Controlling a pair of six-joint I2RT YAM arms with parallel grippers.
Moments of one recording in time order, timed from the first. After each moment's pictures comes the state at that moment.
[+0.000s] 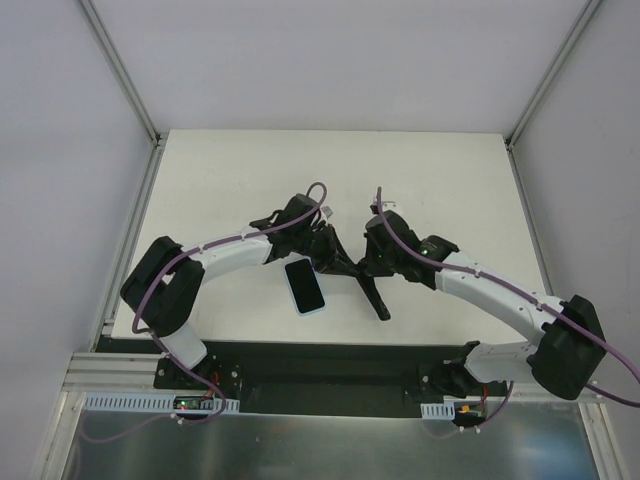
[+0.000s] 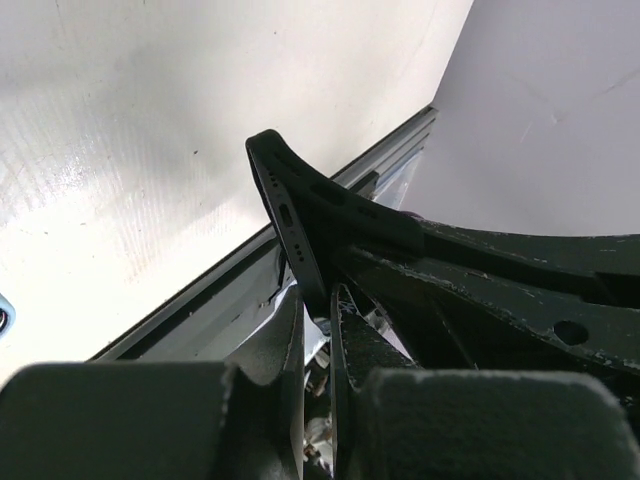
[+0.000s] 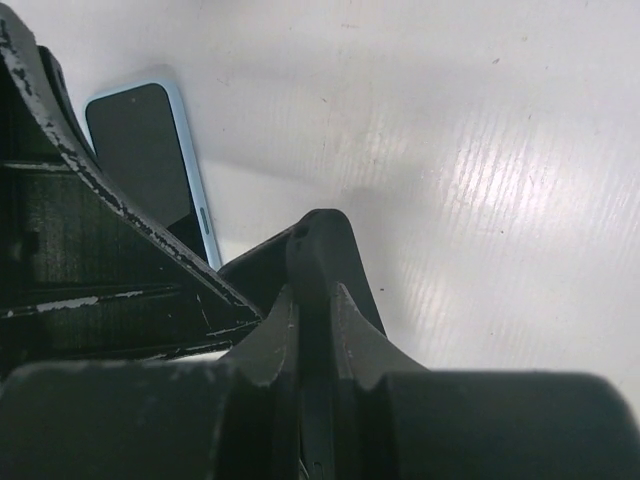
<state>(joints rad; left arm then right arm) -0.70 1.67 1.01 -0.20 0.63 -1.16 0.81 1.27 0.93 -0.58 0.20 0.63</state>
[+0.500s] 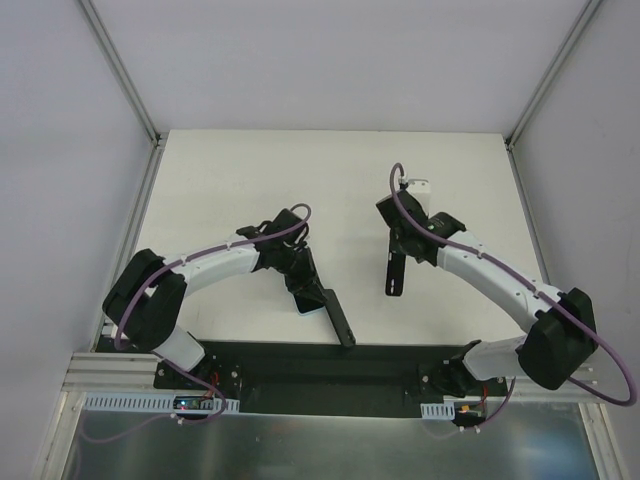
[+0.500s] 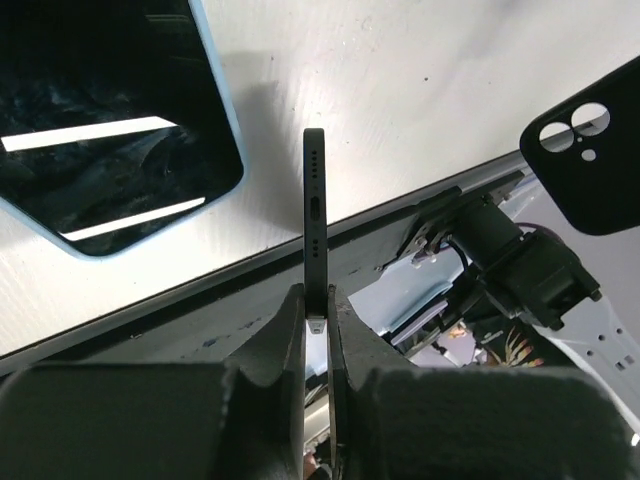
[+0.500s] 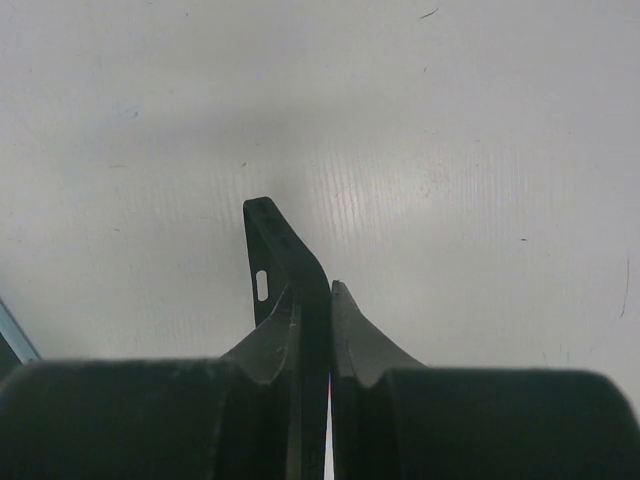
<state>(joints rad) -0.69 1.55 0.92 -0.49 0.54 -1.09 0.68 1.35 1.10 -0.79 0.54 0.59</state>
